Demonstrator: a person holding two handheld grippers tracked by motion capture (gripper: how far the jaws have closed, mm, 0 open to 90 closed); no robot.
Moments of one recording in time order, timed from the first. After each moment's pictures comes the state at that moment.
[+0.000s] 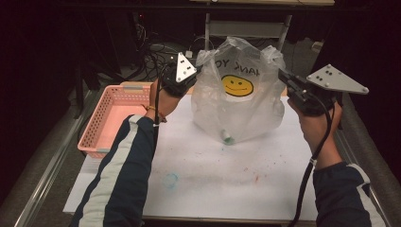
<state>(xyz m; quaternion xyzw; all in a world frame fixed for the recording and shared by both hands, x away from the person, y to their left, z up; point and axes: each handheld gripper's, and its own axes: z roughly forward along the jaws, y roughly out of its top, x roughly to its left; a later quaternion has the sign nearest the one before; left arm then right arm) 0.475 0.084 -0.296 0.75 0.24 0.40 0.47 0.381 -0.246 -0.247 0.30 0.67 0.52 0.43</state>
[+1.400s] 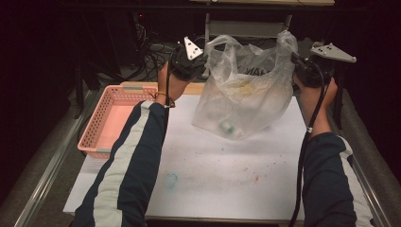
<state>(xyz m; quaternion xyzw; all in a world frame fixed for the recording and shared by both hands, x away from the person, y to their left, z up) 0.517 0.067 -0.288 0.74 0.30 0.41 0.44 0.482 -0.289 -0.267 0.44 0.63 0.47 0.44</state>
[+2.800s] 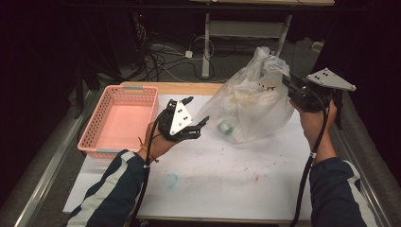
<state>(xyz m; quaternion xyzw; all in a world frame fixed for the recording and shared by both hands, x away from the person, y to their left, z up) 0.377 0.095 -0.360 0.78 0.18 0.37 0.48 0.428 -0.282 -0.294 0.37 0.66 0.49 0.42</state>
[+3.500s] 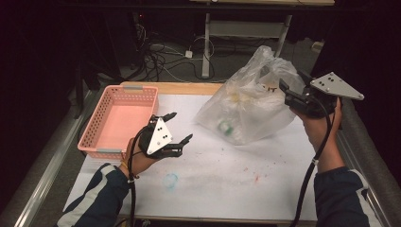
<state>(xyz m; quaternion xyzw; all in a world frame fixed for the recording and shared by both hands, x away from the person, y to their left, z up) 0.343 0.139 -0.379 0.80 0.18 0.35 0.46 0.398 -0.275 -0.281 0.34 0.66 0.50 0.45</state>
